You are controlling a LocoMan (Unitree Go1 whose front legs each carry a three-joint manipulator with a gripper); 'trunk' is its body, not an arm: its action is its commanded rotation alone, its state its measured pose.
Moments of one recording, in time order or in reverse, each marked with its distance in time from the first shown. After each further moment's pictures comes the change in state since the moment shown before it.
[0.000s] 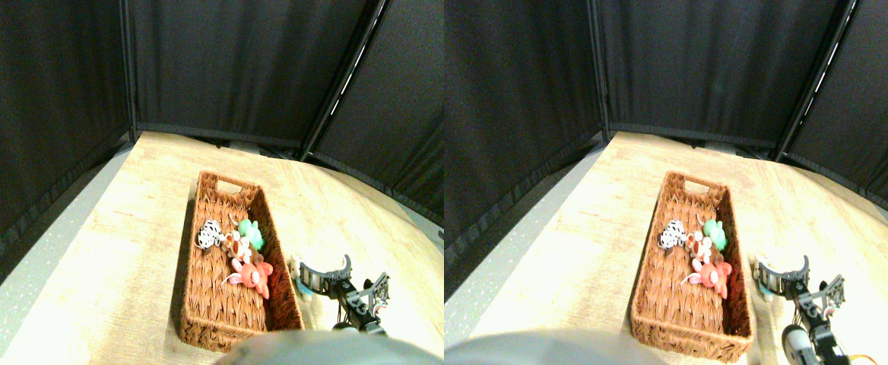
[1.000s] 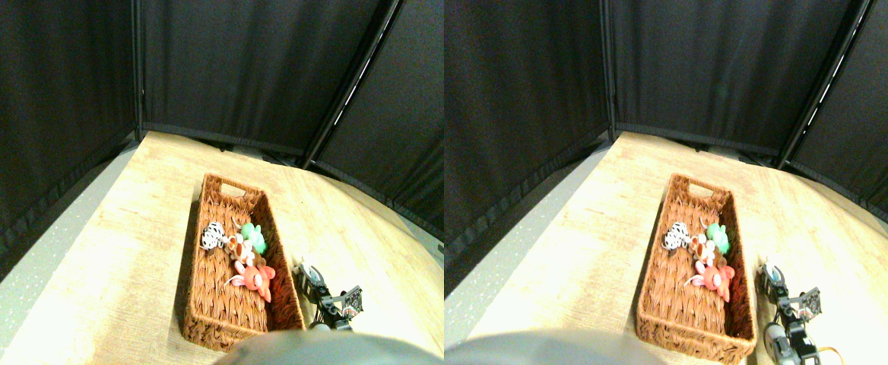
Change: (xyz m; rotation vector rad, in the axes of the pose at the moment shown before) right arm 0.034 -0.031 -0.005 0.153 -0.103 -0.076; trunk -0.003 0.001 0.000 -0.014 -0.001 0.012
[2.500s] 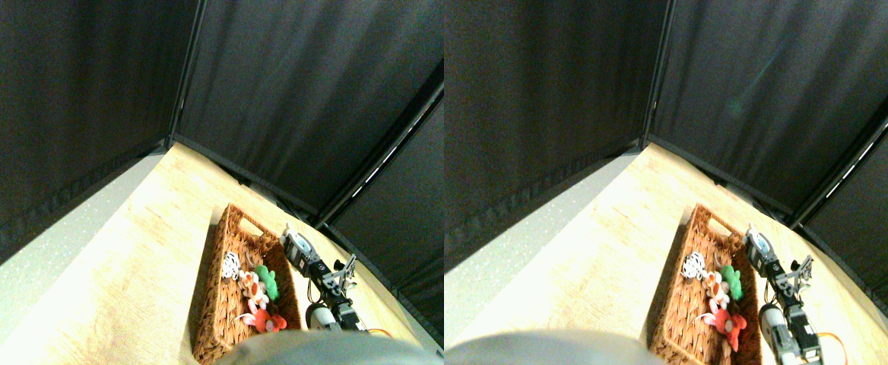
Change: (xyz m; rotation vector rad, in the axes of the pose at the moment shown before) right arm -0.032 0.134 -0.111 -0.166 0.413 0.253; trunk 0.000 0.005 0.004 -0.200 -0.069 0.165
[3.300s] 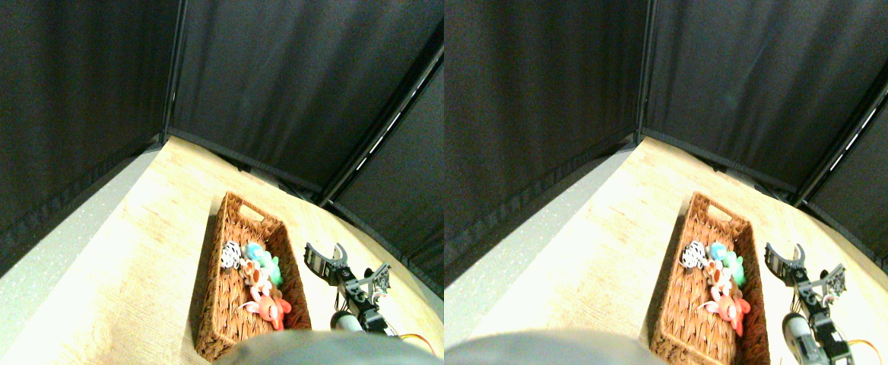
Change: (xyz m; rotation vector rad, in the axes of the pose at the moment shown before) right arm -0.037 -0.031 0.067 -0.061 -0.275 -0.074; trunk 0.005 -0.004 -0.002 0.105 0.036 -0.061
